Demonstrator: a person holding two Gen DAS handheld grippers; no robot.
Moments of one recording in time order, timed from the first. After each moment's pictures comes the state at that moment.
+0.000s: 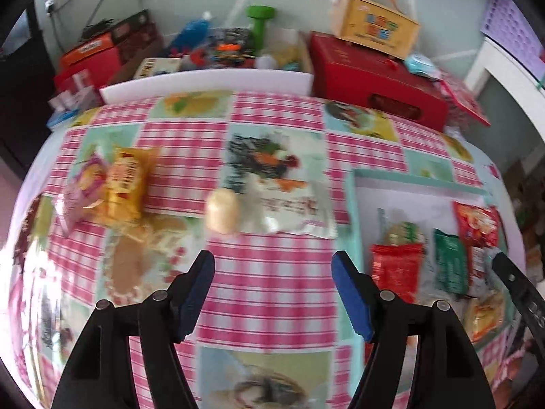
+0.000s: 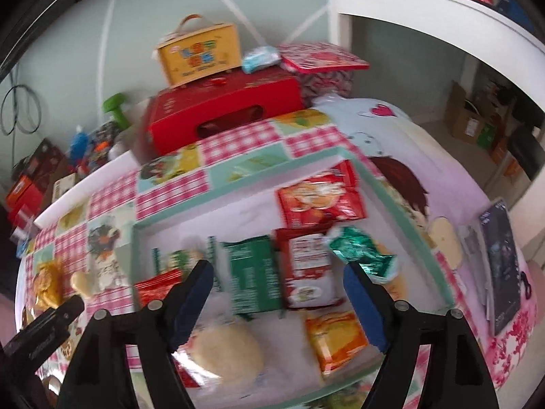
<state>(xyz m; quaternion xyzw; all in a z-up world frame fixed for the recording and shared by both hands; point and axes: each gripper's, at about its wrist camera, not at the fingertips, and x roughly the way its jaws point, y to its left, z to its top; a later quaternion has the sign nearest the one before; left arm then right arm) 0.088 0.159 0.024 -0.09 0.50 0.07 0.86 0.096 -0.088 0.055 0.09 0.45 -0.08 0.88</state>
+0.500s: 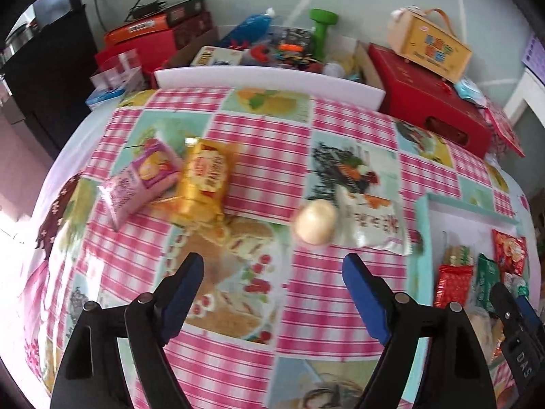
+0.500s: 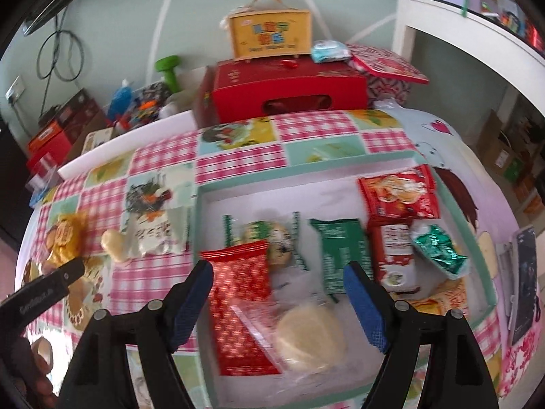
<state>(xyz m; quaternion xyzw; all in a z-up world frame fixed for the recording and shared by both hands) 0.080 0.226 0.021 -0.11 0.50 0.14 0.85 0.096 -0.009 0.045 0.03 0.47 0.00 0.88</state>
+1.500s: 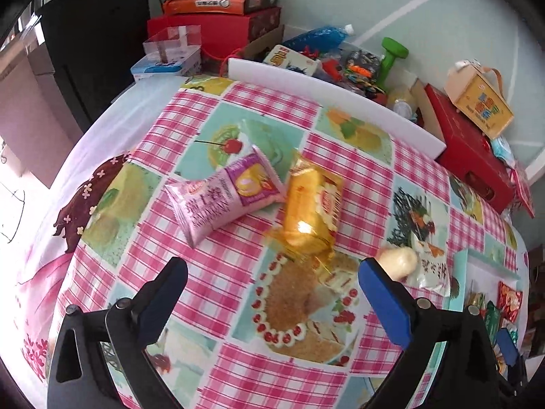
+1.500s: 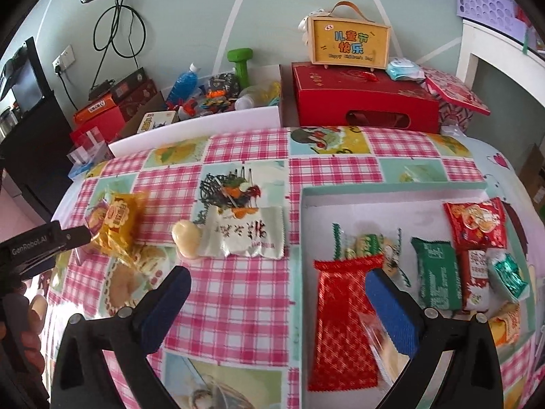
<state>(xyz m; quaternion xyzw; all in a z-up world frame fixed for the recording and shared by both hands) 0.069 0.329 0.024 -0.19 0.49 0.18 0.83 0.103 0.065 0.042 0.01 0.45 0.09 0.89</state>
